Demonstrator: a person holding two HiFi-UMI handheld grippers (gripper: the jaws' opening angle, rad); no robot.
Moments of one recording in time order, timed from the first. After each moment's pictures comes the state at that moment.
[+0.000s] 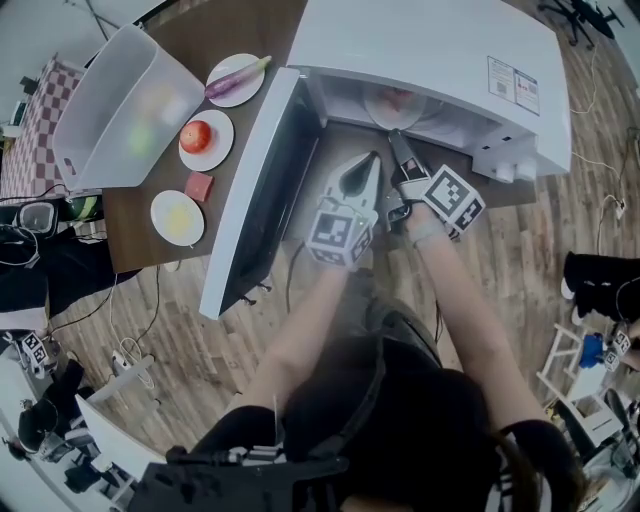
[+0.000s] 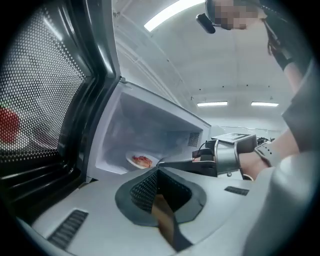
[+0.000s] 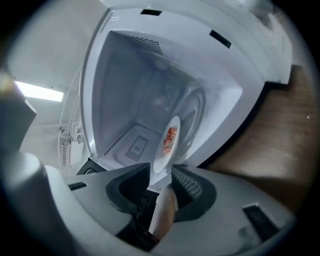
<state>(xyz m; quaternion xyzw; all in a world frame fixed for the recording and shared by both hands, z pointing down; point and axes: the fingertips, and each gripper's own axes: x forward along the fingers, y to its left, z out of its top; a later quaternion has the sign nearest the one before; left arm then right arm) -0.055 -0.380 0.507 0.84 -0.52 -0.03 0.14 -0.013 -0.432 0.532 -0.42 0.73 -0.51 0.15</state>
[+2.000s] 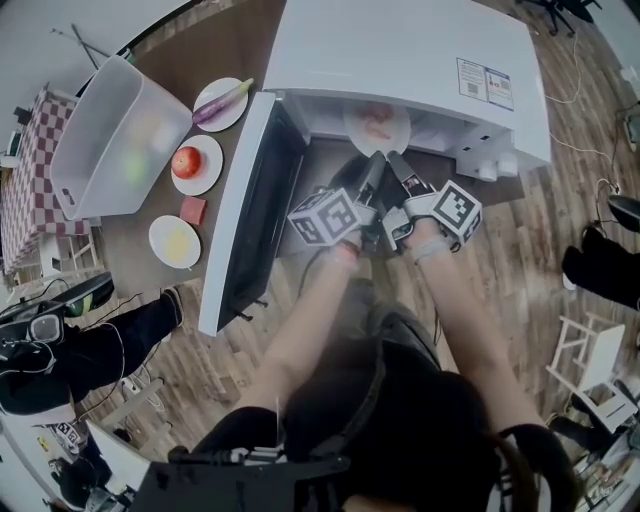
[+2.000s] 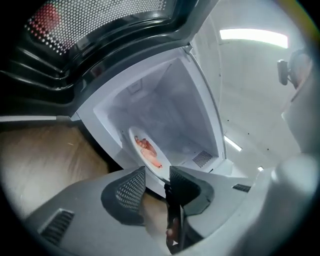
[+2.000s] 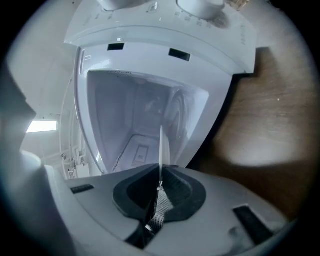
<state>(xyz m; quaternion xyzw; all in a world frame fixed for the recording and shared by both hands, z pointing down) -0.034 -0.412 0.532 0.77 -0.45 -0.16 0.43 0.009 -0.413 0.526 -0.38 0.67 -0.60 0.23</state>
